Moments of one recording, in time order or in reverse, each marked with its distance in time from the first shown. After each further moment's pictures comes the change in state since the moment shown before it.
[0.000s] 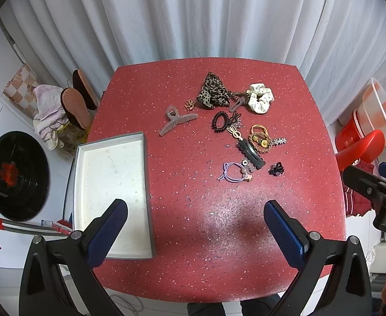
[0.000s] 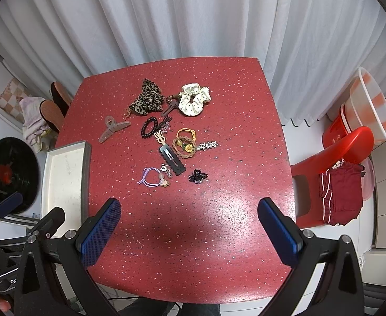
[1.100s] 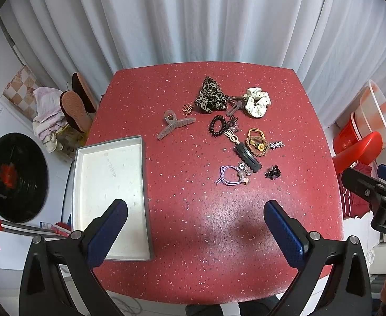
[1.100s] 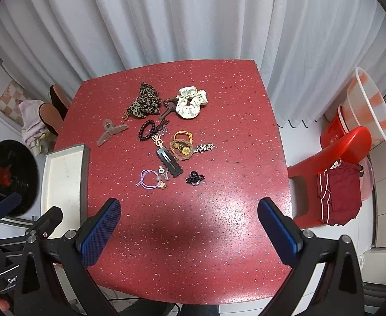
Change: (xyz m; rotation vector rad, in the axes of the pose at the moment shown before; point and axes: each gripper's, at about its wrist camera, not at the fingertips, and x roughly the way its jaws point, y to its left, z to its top) left arm -0.005 -0.004 0.004 0.001 -0.020 -0.009; right arm -0.003 -0.006 0.005 0.007 -0.005 -0.003
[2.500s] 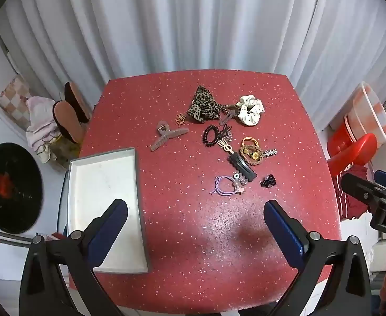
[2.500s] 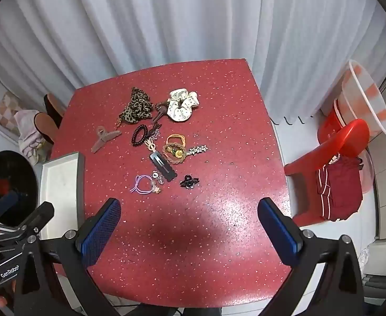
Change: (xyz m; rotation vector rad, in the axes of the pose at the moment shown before) left arm -0.001 0.000 0.004 0.021 -0.083 -0.017; right arm 0.005 -0.012 0.000 0.038 -0.026 -0.013
